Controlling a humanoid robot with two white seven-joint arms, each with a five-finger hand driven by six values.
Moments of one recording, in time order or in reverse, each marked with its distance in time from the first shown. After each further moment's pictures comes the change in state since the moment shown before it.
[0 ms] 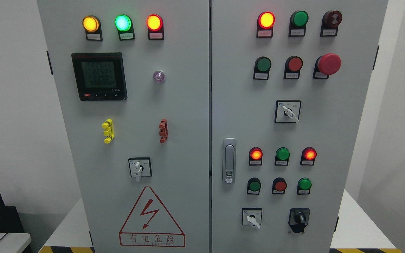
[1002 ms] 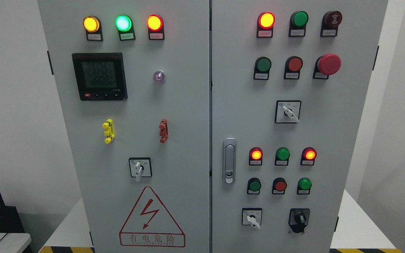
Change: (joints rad) left arm 0.182 -0.046 0.213 0.321 -0.052 0.072 -0.018; right arm 0.000 0.000 0.000 0.000 0.000 0.000 0.000
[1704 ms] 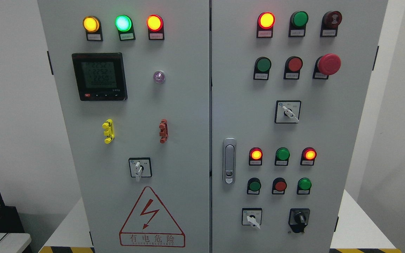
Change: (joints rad) left arm 0.028 -0.001 -0.109 0.544 -0.007 0.037 0.156; right arm 0.000 0.000 0.000 0.000 0.000 0.000 0.000
